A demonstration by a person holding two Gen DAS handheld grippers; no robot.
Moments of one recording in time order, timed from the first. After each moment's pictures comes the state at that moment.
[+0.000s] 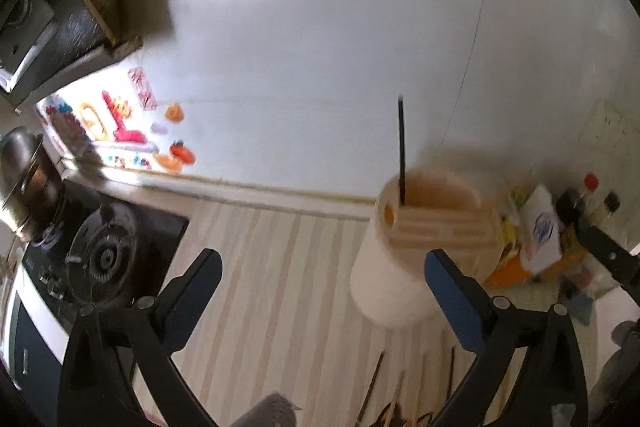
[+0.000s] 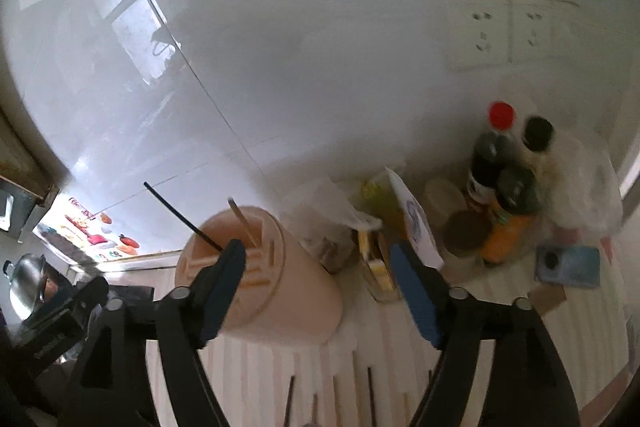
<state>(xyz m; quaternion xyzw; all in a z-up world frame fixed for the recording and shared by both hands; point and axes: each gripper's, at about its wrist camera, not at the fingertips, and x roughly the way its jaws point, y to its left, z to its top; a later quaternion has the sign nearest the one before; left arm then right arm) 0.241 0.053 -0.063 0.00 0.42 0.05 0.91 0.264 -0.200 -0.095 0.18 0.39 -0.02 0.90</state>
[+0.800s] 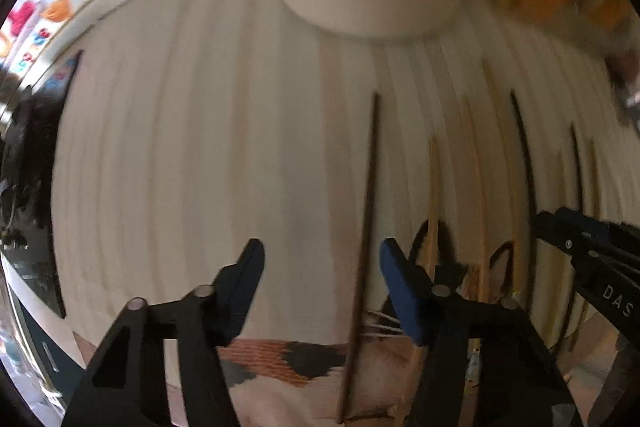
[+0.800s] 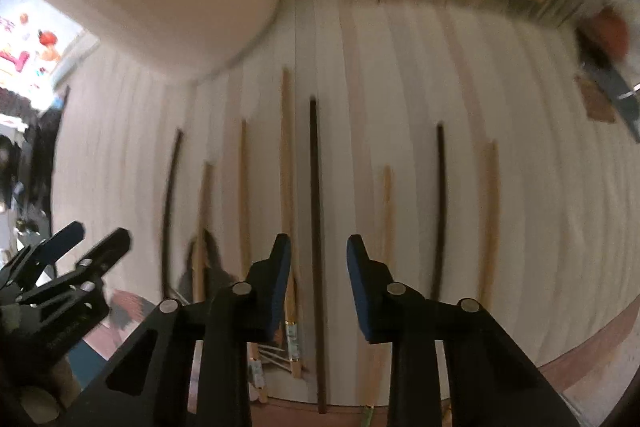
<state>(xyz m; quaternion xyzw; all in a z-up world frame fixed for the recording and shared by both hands) 0.190 0.002 -0.302 0.09 0.66 -0.03 0.74 0.186 -0.171 -0.336 0.11 0.68 0.00 0.73</state>
